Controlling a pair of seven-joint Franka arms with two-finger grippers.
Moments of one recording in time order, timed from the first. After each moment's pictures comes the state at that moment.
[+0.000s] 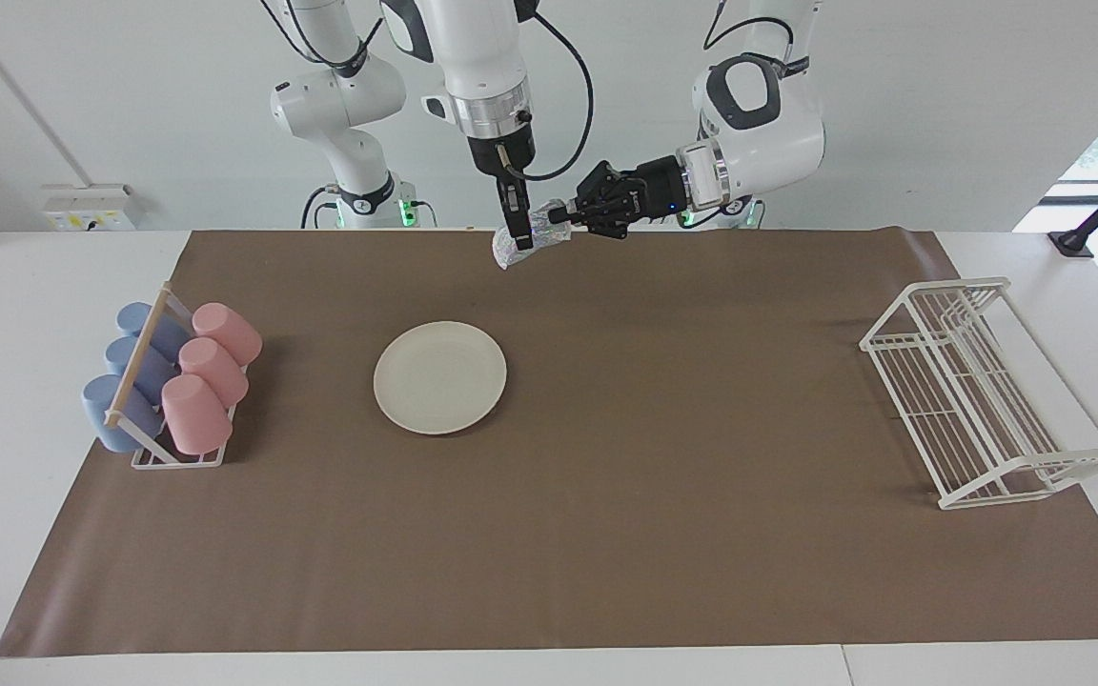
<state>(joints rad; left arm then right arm) -0.52 -0.23 -0.03 -2.26 -1.55 2.19 0.35 0.40 -0.02 0.18 -1.69 0.11 1.81 2.02</state>
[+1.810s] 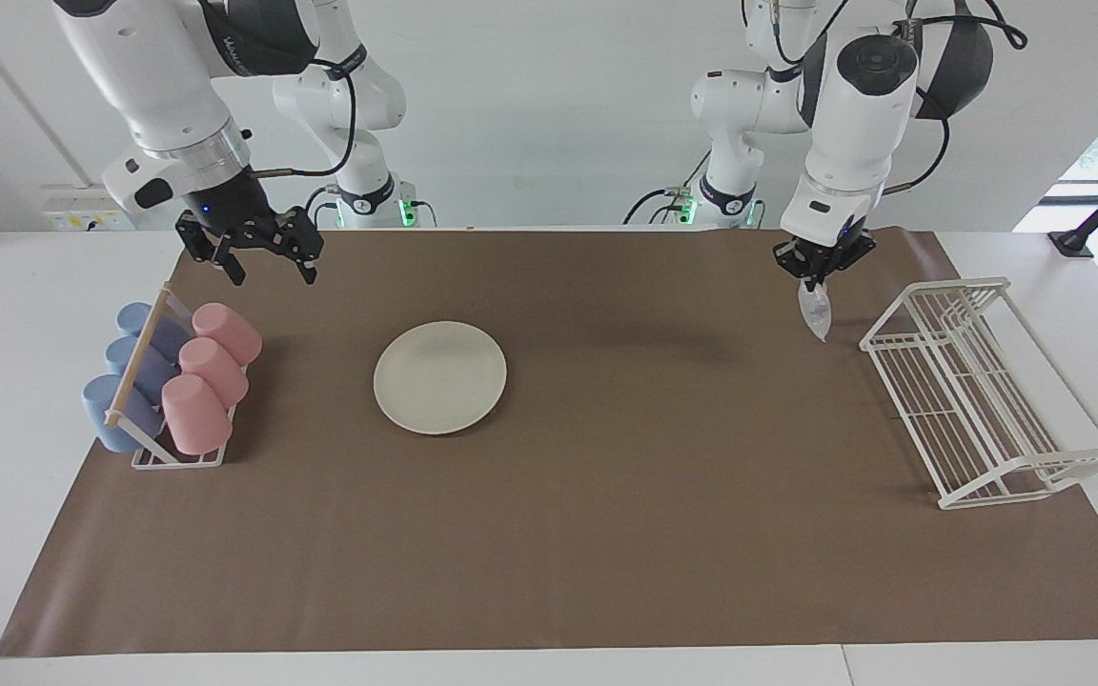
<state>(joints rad) -0.27 -0.11 -0.02 -1.91 0.35 1.71 -0.29 -0.13 -0.05 0.18 -1.69 0.08 1.70 0.10</state>
